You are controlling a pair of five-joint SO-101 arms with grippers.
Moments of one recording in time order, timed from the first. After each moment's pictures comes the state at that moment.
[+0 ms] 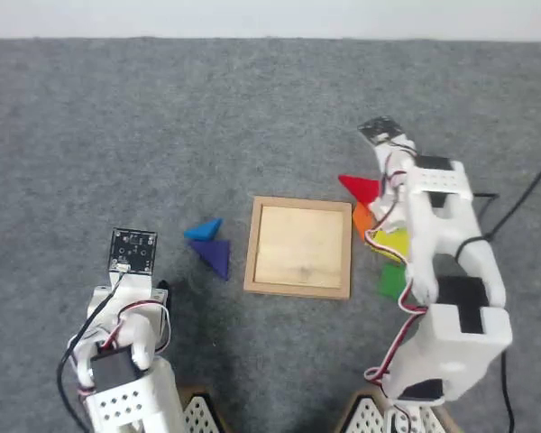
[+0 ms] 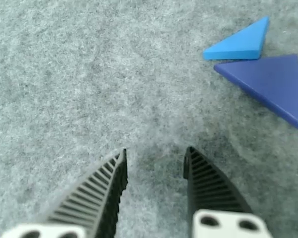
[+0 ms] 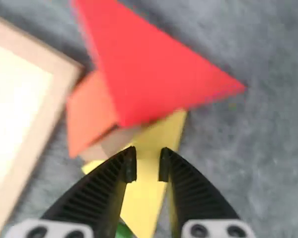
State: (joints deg) left arm -24.0 -103.1 96.9 72.6 -16.5; right arm -1.9 12.4 17.0 58.9 30.5
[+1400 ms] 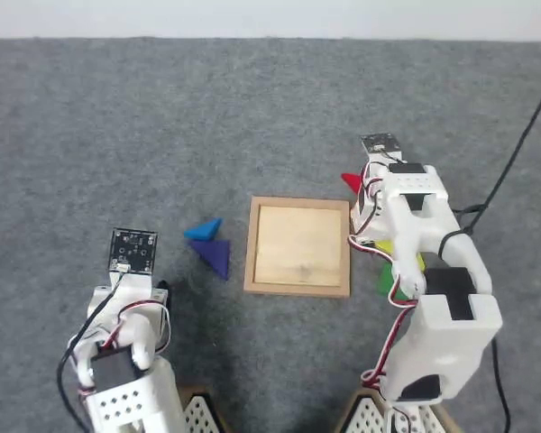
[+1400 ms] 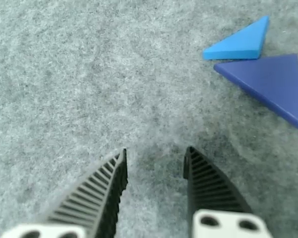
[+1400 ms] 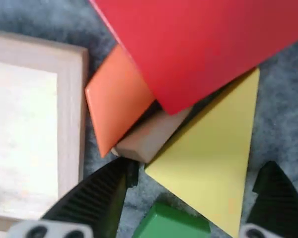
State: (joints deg) left arm -24.0 -103.1 96.9 72.6 -16.5; right arm -5.8 17.1 18.4 62.2 4.6
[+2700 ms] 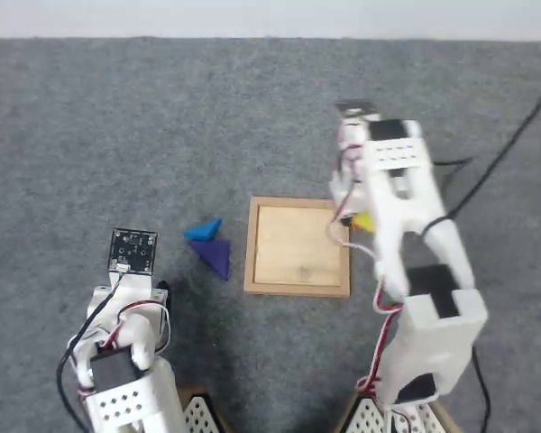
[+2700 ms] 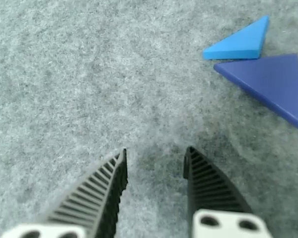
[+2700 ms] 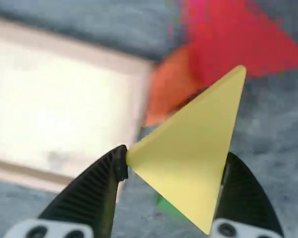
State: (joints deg) left arm -24.0 -103.1 96.9 72.6 -16.5; right arm -16.1 17.3 -5.4 85.7 4.9
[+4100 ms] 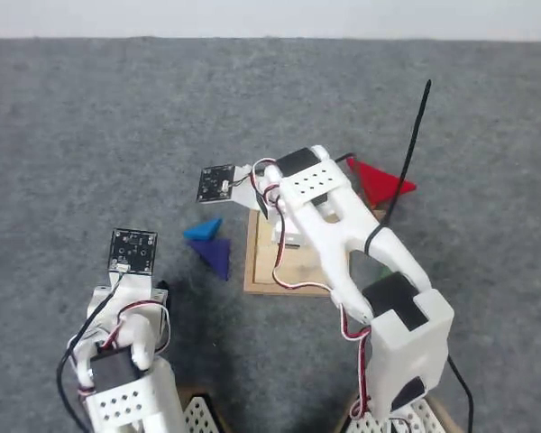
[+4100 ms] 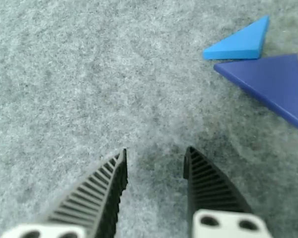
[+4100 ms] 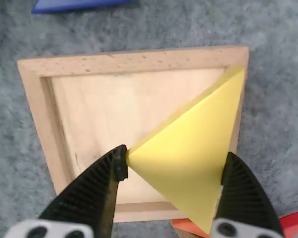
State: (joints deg) left arm -24.0 -103.1 96.9 72.6 -16.5; right arm -33.0 17.9 0.5 74.0 55.9
